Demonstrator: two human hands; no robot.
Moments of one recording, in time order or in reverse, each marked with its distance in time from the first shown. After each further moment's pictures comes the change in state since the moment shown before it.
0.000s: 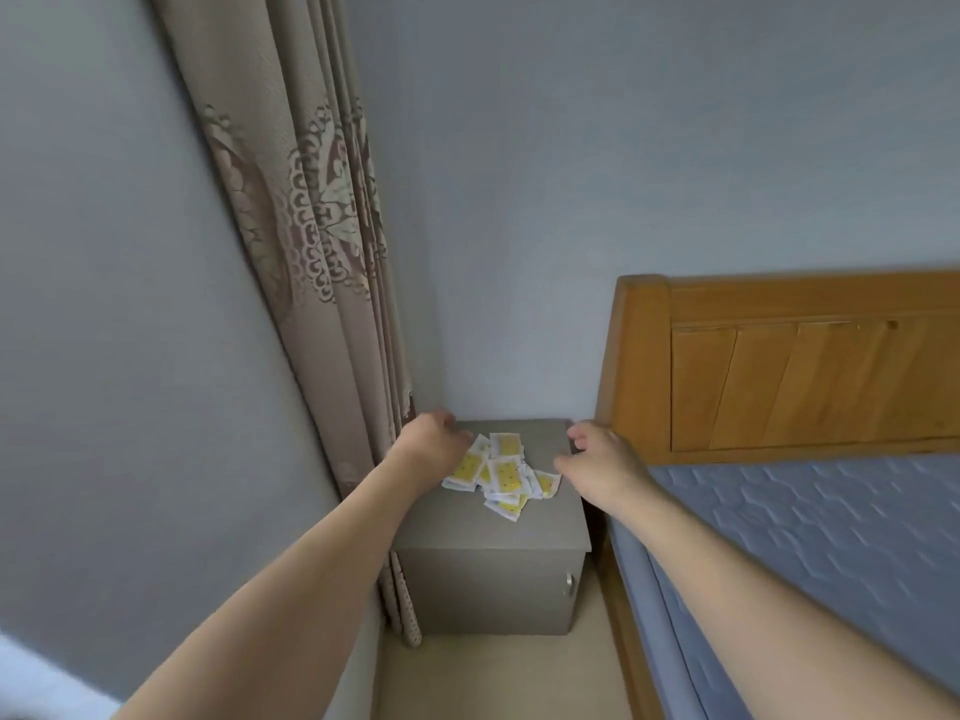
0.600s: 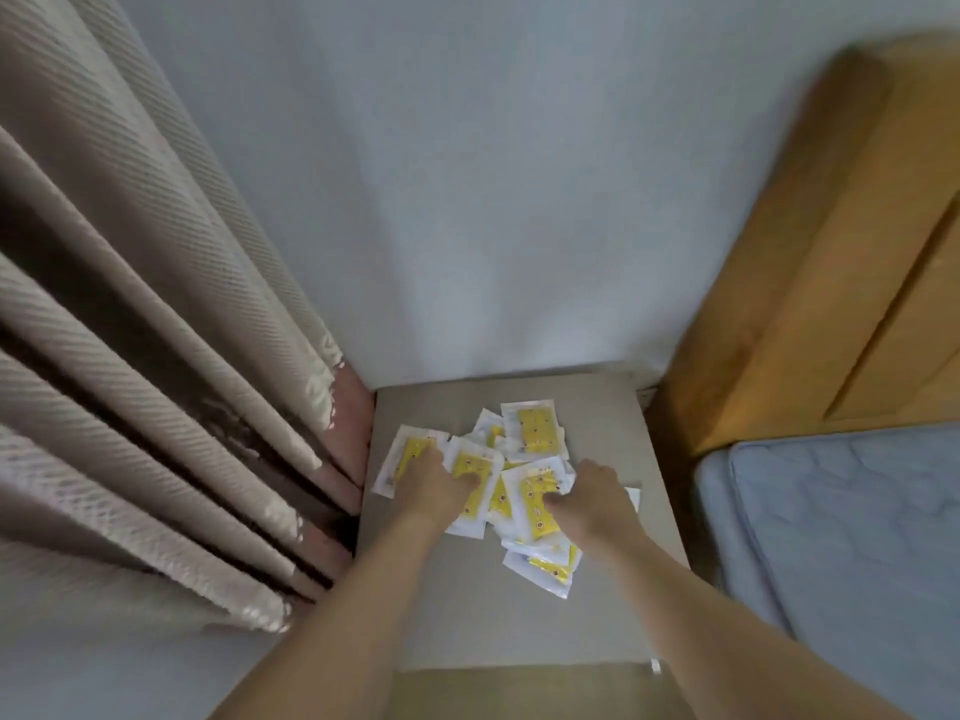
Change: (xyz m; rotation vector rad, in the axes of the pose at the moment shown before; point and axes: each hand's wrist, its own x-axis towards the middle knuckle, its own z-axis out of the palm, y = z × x) left_hand 0.447 -0.181 0.227 0.051 -0.186 -0.319; right_hand 0.430 0.156 0.269 -0.126 -0.187 0.410
